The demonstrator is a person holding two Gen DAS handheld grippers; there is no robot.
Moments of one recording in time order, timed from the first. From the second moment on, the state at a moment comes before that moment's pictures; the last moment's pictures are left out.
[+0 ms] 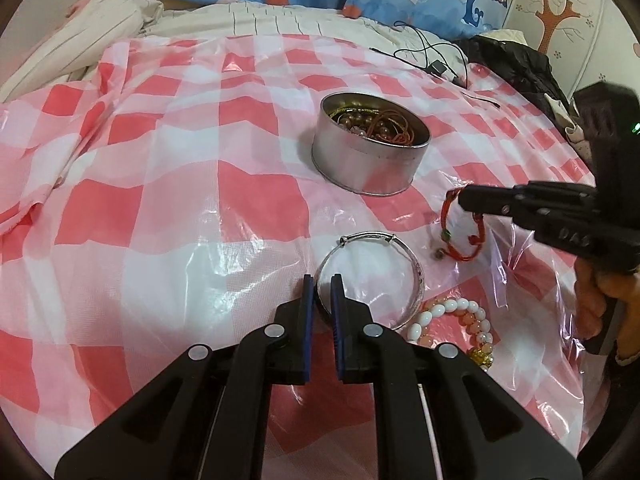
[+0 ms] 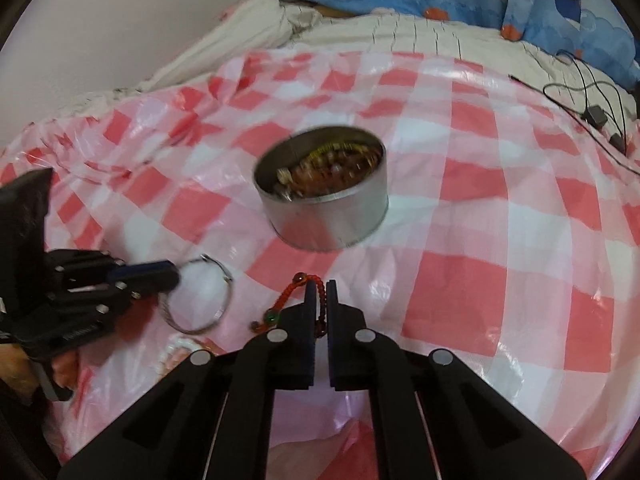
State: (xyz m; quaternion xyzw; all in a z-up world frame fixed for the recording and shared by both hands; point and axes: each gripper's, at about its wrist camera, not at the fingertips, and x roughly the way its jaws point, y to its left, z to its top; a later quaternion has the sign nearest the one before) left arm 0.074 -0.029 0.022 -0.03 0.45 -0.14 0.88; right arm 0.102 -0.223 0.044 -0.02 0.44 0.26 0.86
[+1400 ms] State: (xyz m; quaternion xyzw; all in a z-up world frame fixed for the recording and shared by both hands) left arm 0.077 -0.048 0.029 0.02 0.43 -0.15 0.89; right arm 0.112 -0.229 0.019 -0.03 0.48 0.24 0.84
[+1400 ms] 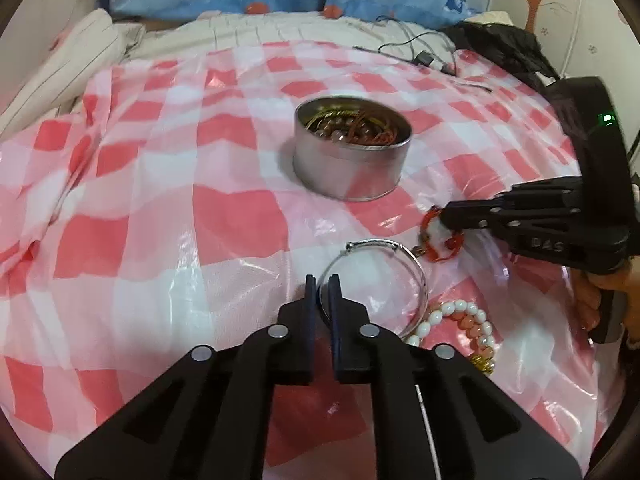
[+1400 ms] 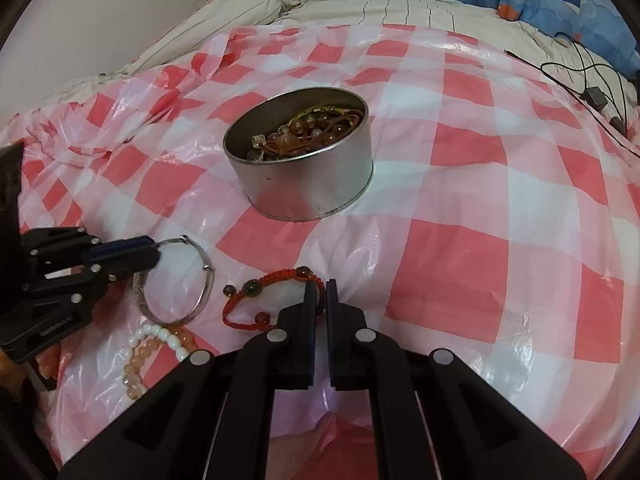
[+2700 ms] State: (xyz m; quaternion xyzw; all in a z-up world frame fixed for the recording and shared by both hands) left arm 0.068 -0.036 0.059 -0.02 0.39 -0.16 0.91; right arm 0.106 -0.263 0.074 0.16 0.38 0.36 0.84
